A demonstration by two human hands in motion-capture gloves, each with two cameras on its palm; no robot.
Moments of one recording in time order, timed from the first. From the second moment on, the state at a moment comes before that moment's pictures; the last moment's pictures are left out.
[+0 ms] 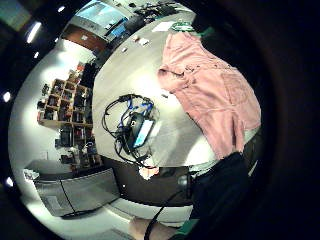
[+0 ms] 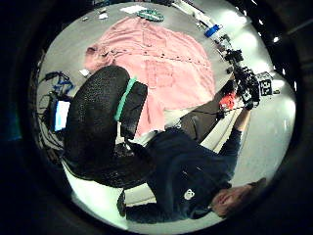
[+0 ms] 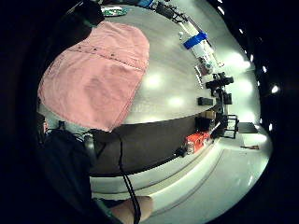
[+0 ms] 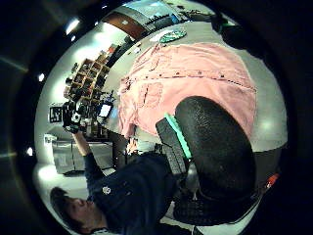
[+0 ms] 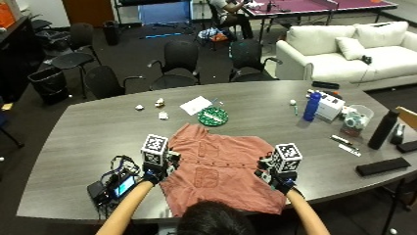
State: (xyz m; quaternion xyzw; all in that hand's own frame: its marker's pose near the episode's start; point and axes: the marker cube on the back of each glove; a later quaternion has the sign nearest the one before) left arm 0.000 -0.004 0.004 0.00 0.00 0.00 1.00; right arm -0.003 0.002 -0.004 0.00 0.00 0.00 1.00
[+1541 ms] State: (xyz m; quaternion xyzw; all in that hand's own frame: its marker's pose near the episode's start) left arm 0.062 0.038 0.214 -0.33 0.04 0.07 0.94; right arm 0.003 0.020 0.171 -0.35 0.09 0.02 0.93
